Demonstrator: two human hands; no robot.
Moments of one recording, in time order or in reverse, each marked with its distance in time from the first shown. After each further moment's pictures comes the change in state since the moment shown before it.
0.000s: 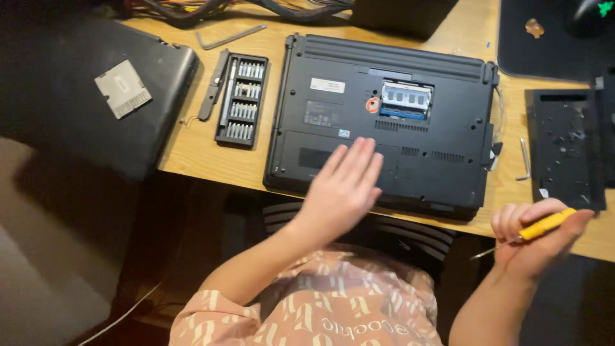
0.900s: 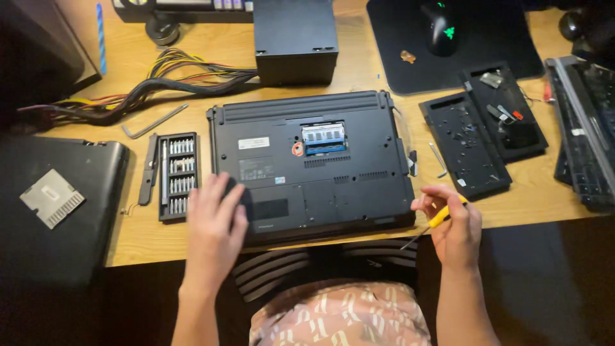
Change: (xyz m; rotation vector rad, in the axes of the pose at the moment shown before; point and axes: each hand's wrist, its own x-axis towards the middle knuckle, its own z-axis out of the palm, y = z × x) left_hand -0.013 -0.078 -0.050 0.045 0.093 -0.154; right_hand 0.000 -0.008 0.046 -0.064 0.039 0.059
